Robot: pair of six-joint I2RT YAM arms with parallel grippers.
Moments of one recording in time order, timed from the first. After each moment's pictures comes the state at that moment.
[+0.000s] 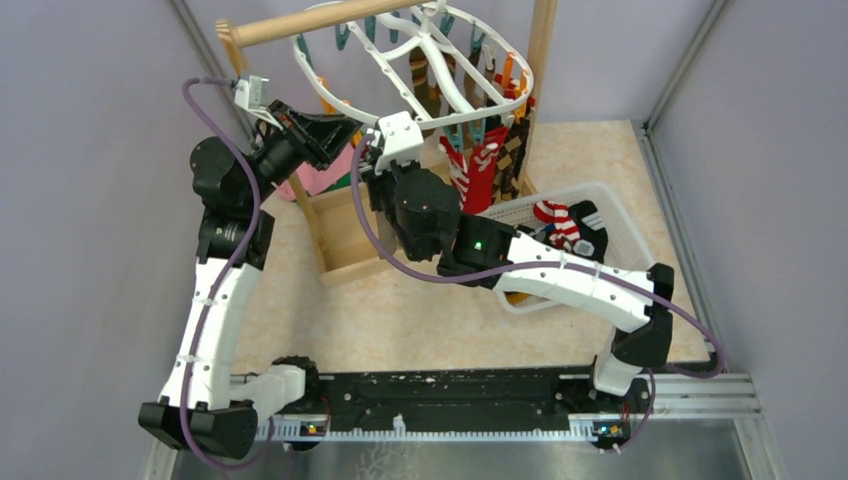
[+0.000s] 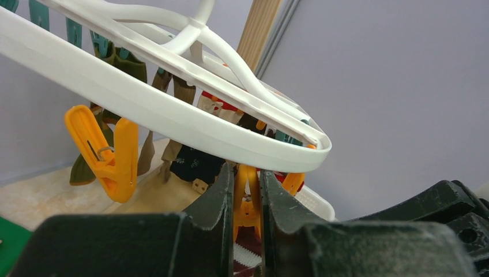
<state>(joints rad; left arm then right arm) -0.12 1.07 1.32 0.07 0.62 -0.61 1.28 1.70 1.86 -0.08 0.84 0.00</state>
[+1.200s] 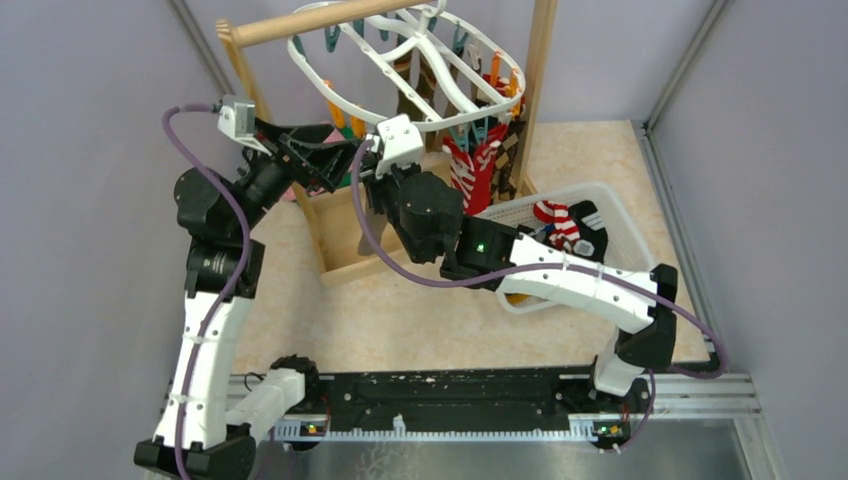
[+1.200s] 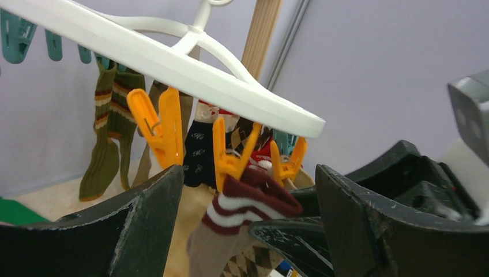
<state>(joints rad) -0.12 0.96 1.27 0.03 0.58 -0.54 1.28 1.69 1.85 -0.06 0.81 -0.03</state>
